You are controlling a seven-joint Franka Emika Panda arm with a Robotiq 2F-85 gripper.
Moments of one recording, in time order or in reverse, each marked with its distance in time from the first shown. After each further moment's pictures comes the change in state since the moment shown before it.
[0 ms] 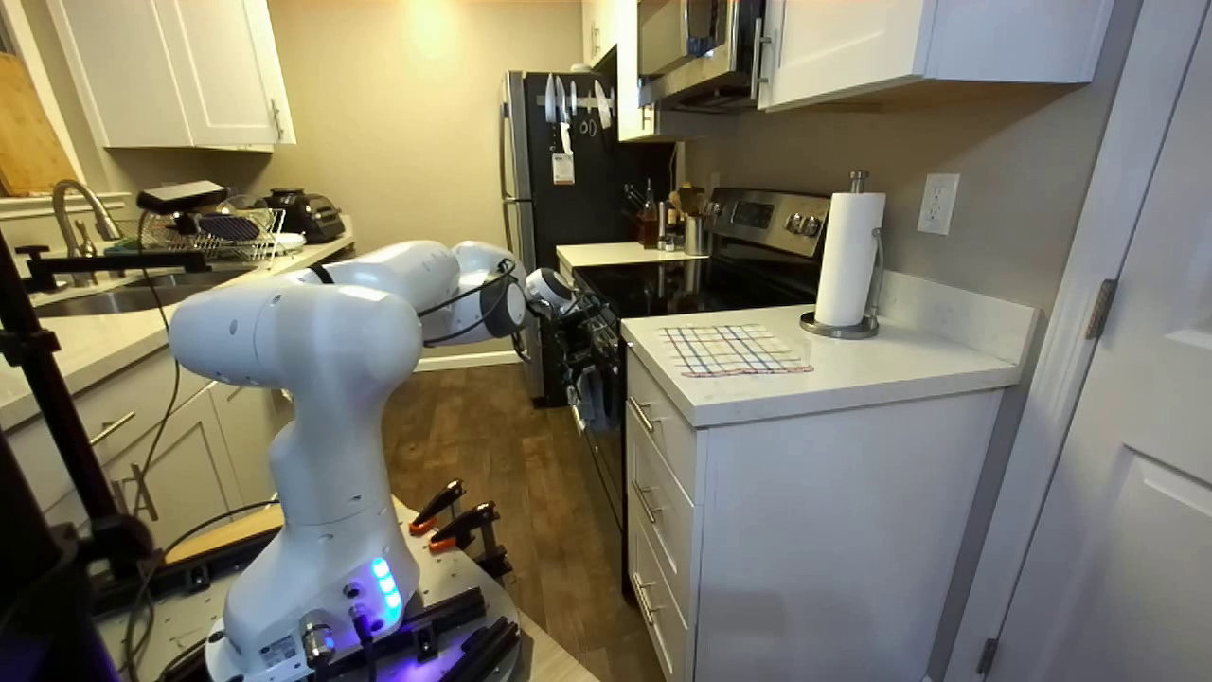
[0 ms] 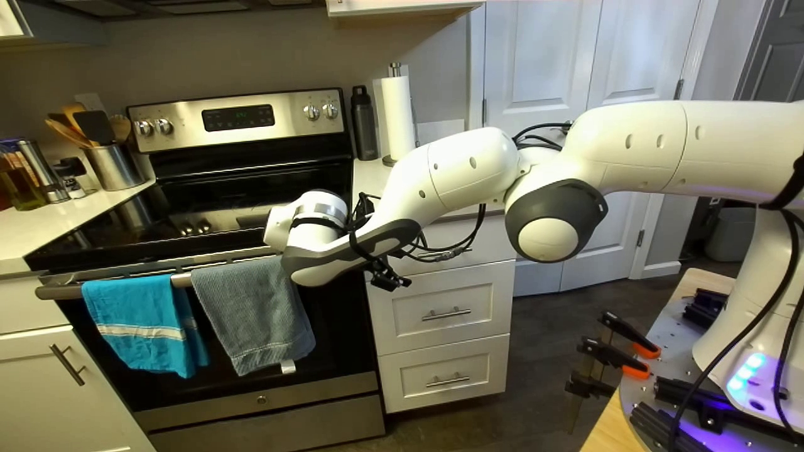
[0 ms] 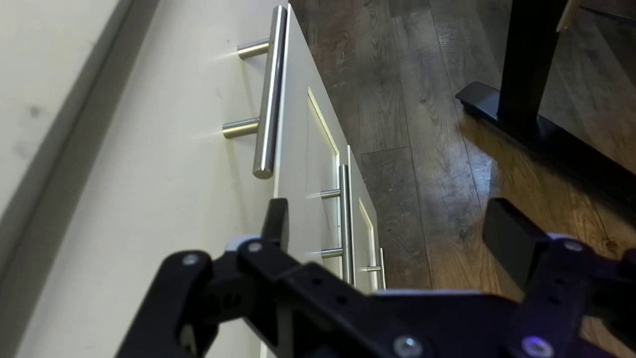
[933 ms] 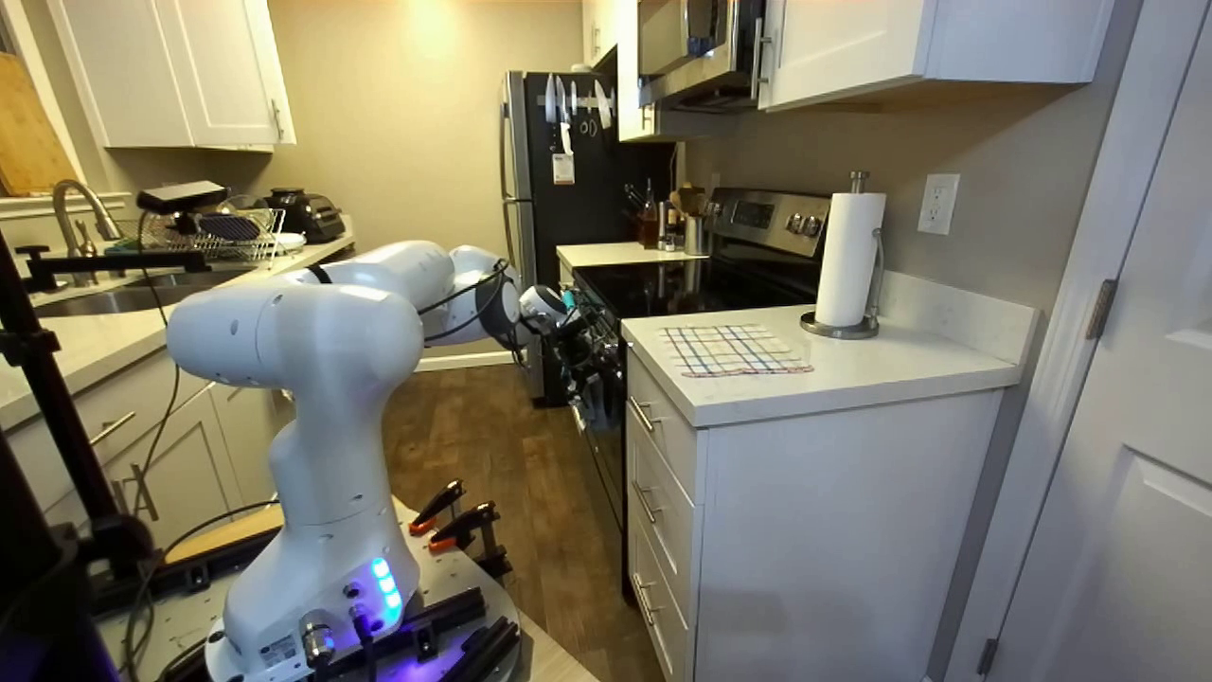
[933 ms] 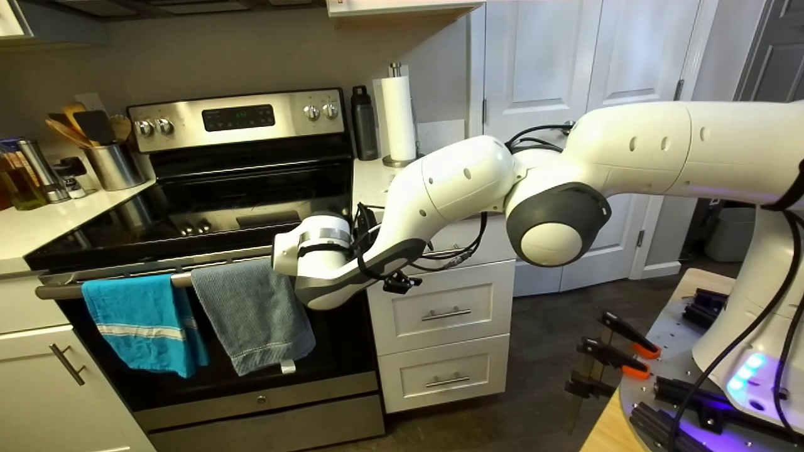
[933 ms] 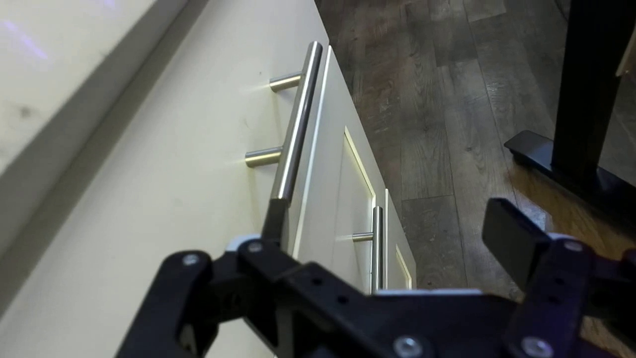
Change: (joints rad) arm 0.033 0.000 -0.017 -0.107 -0.121 0.006 0.000
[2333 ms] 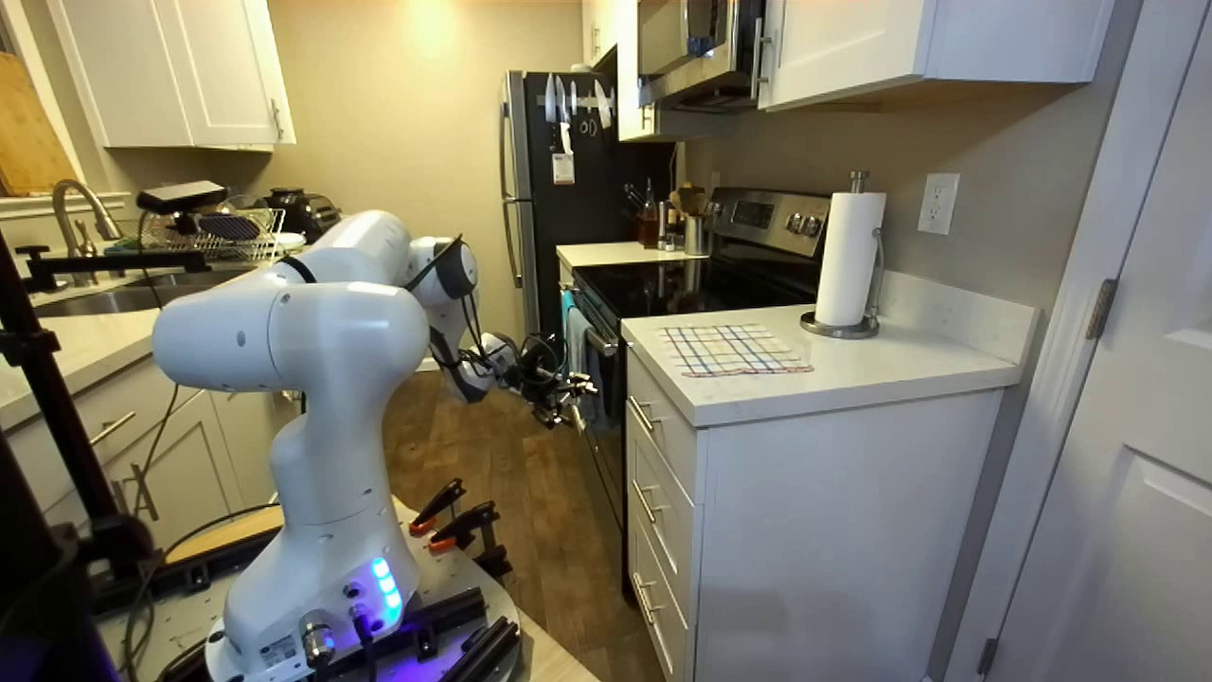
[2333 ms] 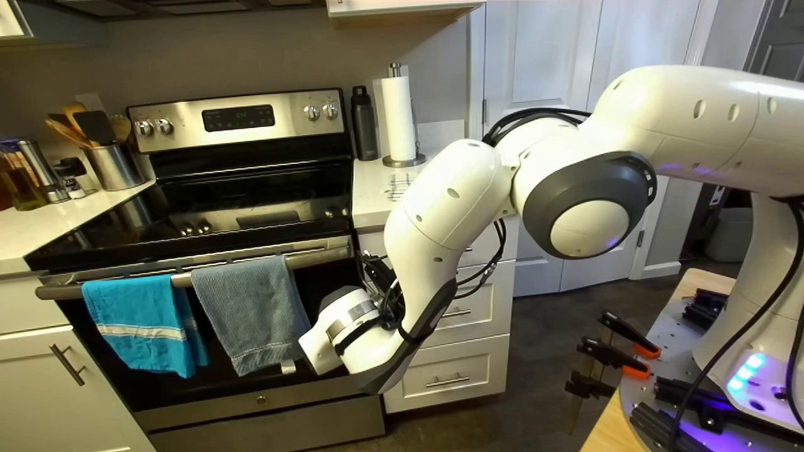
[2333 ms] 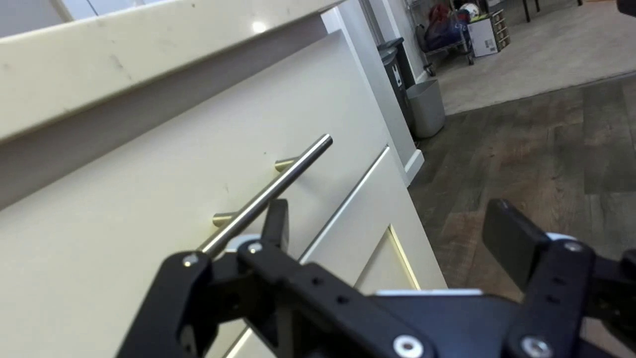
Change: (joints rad) arm 0.226 -0.179 -0.015 -0.640 -0.260 0.079 0.192
